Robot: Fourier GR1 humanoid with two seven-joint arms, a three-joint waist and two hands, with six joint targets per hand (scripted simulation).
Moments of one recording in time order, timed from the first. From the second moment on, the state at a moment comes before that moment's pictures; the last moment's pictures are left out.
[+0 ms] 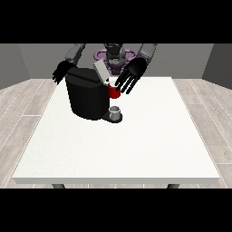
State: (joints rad) left arm -1.15 0.47 0.07 -0.61 -0.75 -0.20 -0.18; right arm -0.30 -0.04 -0.05 -1.36 -0.03 -0.17 -0.07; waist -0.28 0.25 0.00
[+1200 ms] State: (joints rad) left arm -0.90 0.24 0.29 -0.65 -0.47 -0.22 -0.20; right arm -0.13 -0.08 -0.07 -1.37 -0.06 -0.13 -0.10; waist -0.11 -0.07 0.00
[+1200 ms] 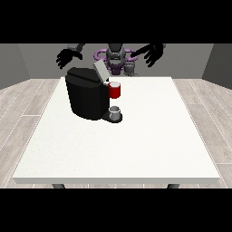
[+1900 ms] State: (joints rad) left arm -0.63 0.09 0.36 -0.72 -0.27 -0.28 -0.24; right arm -0.19 -0.16 -0.05 -1.47 -0.09 -0.02 0.03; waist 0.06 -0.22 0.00
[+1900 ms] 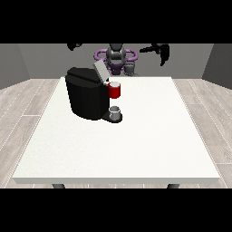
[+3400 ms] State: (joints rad) left arm -0.28 0.04 0.19 -1.31 -0.02 -0.26 -0.05; right arm -0.48 -0.18 -0.10 -1.17 -0.05 0.06 -0.03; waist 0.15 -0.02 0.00
